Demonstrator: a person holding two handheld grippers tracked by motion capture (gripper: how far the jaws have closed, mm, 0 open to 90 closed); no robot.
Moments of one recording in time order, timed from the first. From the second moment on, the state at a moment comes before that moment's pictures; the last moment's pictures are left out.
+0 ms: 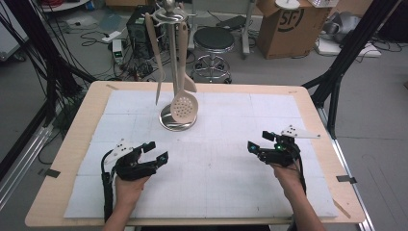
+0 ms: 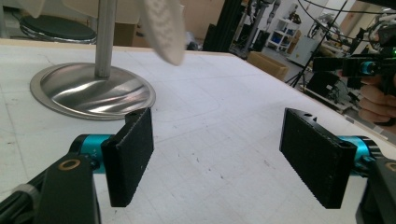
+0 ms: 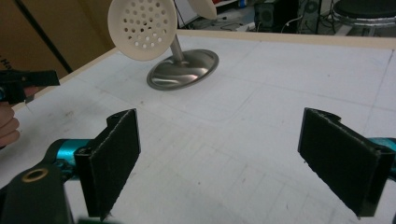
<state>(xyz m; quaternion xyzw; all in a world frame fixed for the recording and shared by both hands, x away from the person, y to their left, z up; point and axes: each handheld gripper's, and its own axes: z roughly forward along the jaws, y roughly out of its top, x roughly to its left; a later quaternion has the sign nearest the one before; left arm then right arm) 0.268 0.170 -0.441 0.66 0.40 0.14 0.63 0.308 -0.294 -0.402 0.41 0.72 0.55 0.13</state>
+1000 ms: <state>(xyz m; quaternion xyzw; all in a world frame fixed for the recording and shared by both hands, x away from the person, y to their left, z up) 0.246 0.185 -0.441 0.66 0.40 0.16 0.62 0.294 -0.295 -0.419 0.39 0.71 0.56 0.16</state>
